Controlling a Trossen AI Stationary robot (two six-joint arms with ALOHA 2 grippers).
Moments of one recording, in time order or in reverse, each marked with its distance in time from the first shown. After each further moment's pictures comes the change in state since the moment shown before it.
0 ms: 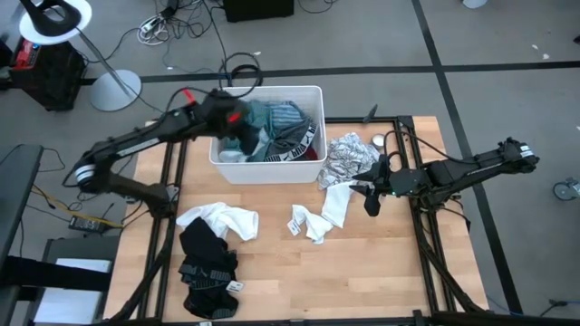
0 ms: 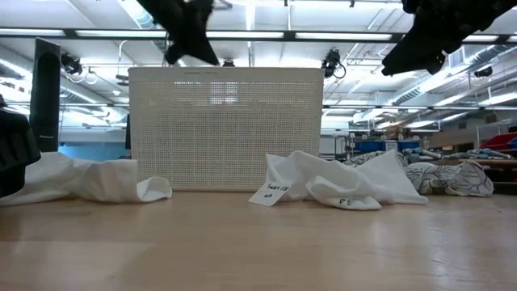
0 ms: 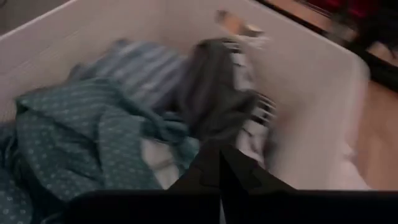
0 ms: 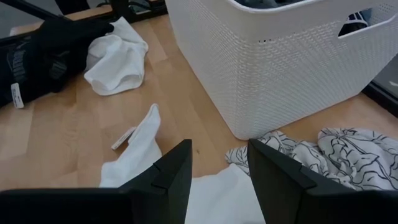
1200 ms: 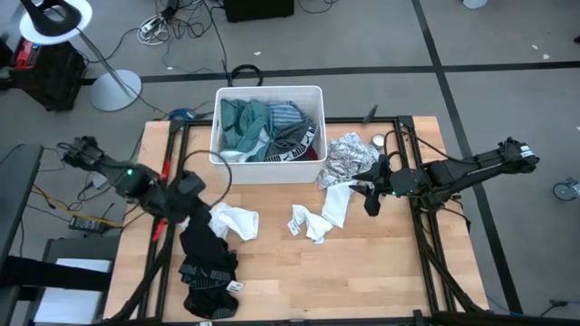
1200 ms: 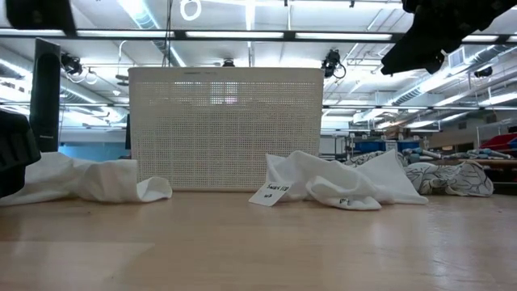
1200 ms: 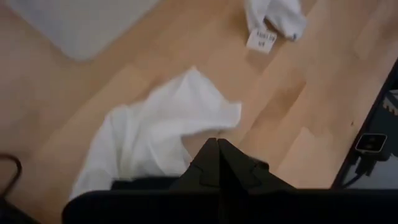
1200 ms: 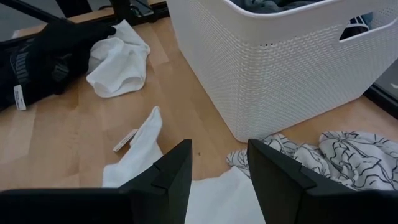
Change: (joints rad) left arm -1.004 -0.327 -0.182 -0.572 -0.372 -1.056; right arm 0.000 0.000 0.000 0.011 -0.001 -0.007
